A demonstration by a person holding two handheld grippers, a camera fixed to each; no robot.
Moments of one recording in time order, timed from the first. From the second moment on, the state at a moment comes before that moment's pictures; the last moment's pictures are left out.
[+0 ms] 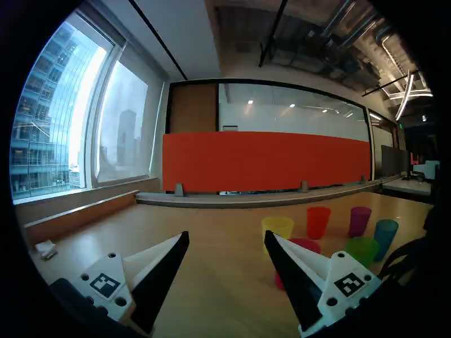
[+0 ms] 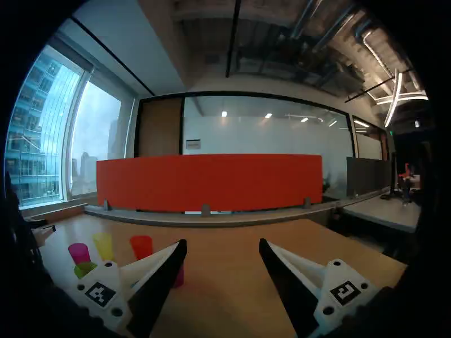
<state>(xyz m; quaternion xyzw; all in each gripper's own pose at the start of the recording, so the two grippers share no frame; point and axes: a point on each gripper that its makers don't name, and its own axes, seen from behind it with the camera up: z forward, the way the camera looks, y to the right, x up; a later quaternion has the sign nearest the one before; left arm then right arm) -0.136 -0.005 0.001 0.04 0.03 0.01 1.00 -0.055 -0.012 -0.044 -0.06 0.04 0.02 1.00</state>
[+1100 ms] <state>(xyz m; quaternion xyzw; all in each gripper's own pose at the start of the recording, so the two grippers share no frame) -0.135 -0.005 0.000 0.04 0.03 0.01 1.00 -0.058 0.000 -0.020 -0.05 0.07 0.01 1.00</state>
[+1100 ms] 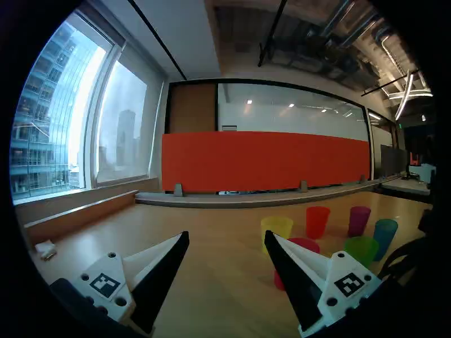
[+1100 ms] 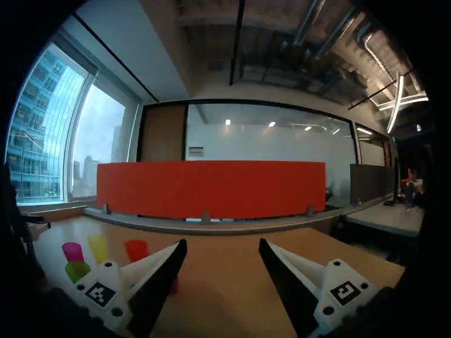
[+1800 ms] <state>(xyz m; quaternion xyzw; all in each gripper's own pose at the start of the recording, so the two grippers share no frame) -0.136 -0.006 0.000 0.04 0.03 0.01 1.00 -0.102 0.011 -0.005 -0.05 0.06 0.00 1.00</state>
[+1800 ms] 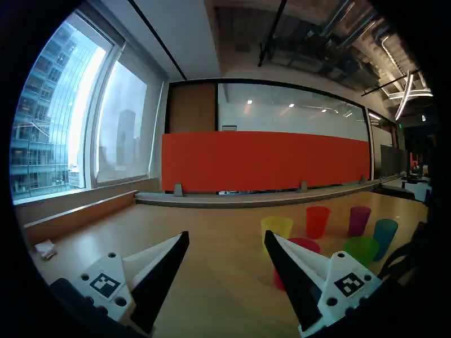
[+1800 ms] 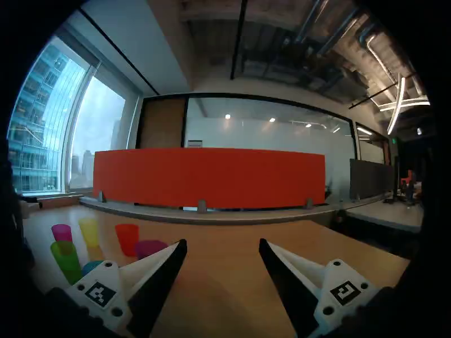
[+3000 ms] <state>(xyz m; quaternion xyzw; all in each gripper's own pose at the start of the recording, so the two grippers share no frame) -0.135 -0.006 0.000 0.04 0.03 0.01 1.00 -0.118 0.019 0.001 -0.05 0.04 0.01 1.00</state>
